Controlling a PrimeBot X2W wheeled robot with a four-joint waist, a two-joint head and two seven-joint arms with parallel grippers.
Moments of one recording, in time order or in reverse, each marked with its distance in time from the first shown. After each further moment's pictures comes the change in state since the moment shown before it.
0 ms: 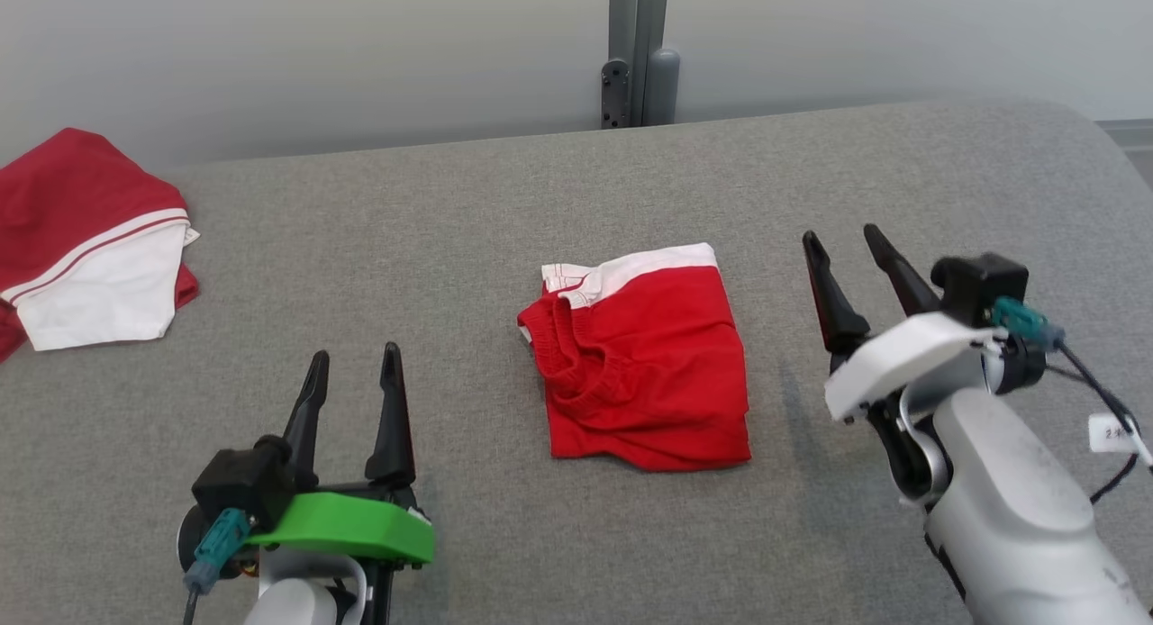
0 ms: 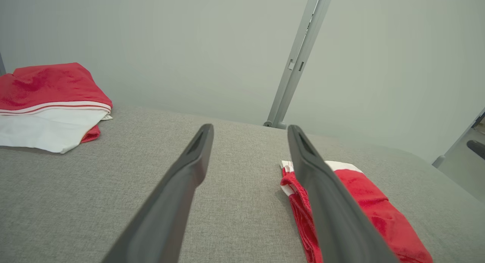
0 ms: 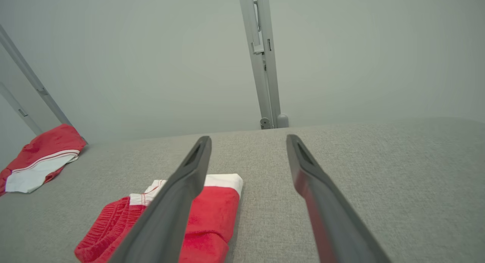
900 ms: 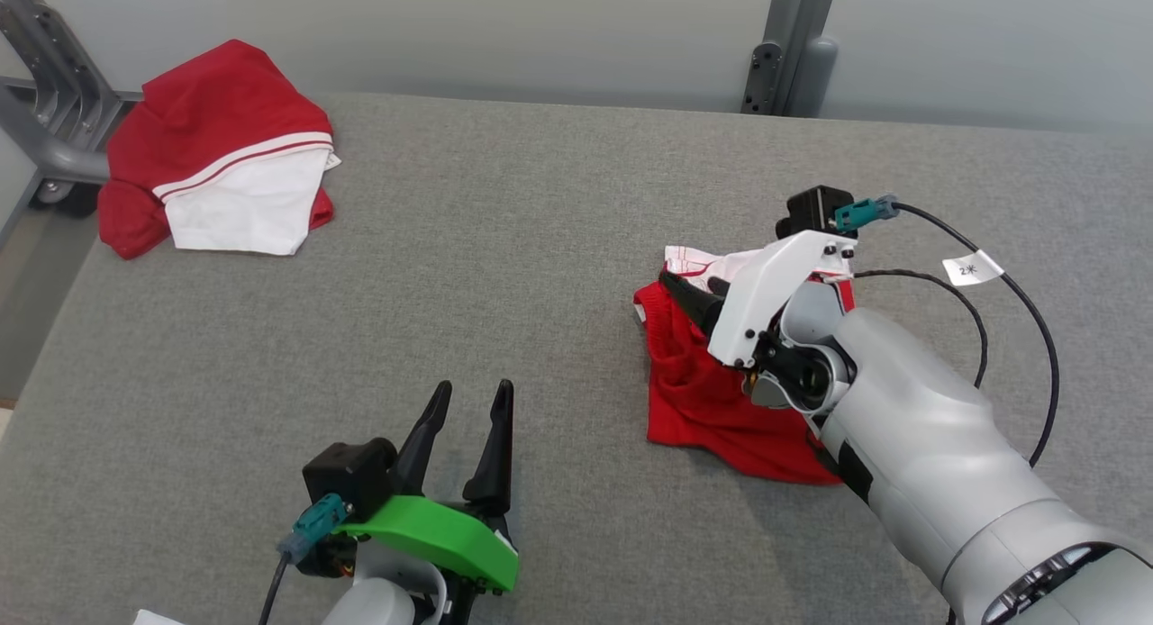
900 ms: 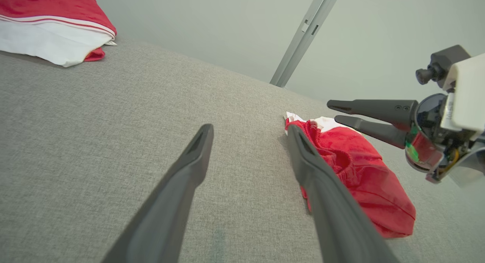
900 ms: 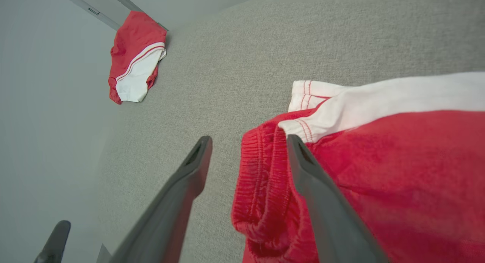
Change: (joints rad) left arm -0.059 -0.031 -0.188 0.144 -0.151 -0.072 0.014; right arm -0.308 0.143 0.250 0.373 0.500 0.000 0.489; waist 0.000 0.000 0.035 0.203
